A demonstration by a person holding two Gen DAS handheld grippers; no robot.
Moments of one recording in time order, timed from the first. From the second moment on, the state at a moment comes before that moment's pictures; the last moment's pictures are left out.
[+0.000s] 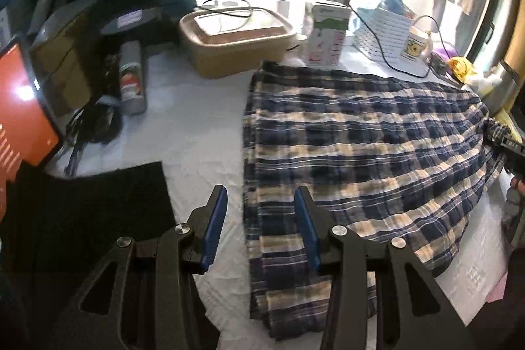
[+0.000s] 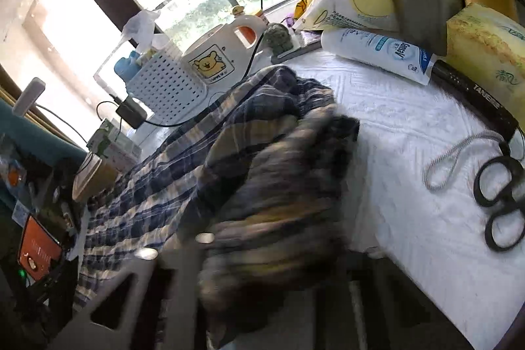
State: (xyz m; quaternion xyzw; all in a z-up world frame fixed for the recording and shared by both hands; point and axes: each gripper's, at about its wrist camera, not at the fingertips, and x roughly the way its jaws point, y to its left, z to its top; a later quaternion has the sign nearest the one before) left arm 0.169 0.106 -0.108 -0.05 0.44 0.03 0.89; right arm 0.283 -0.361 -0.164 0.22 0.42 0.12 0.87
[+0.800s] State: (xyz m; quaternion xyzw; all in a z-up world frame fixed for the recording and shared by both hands) left arm 0.273 0.043 -0.110 -0.04 0.43 -0.13 0.89; right arm 0.293 -0.411 -0.114 0.14 0.37 0.09 0.91
